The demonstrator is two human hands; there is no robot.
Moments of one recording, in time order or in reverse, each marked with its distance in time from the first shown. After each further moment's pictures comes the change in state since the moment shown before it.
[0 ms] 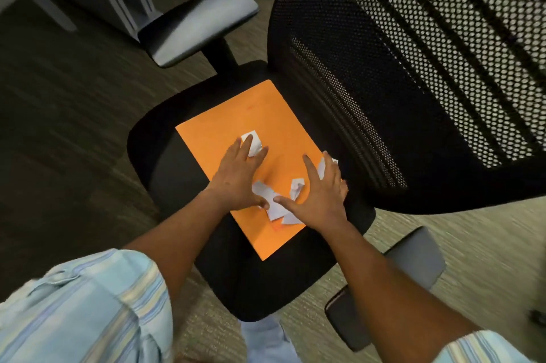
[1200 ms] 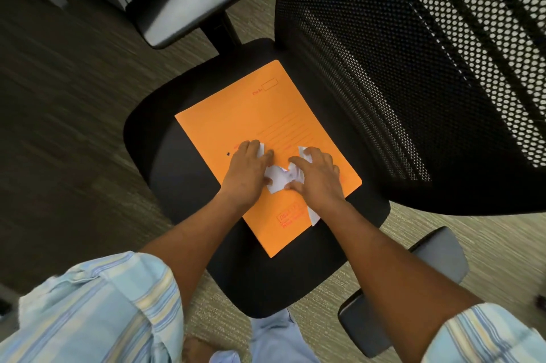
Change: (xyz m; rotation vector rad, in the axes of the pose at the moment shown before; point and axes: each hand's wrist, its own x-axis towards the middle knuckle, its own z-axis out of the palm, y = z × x) left_hand 0.014 0.003 0.029 -0.053 0.122 -0.005; right_hand 0.036 -0.016 0.012 -0.083 -0.189 -0.112
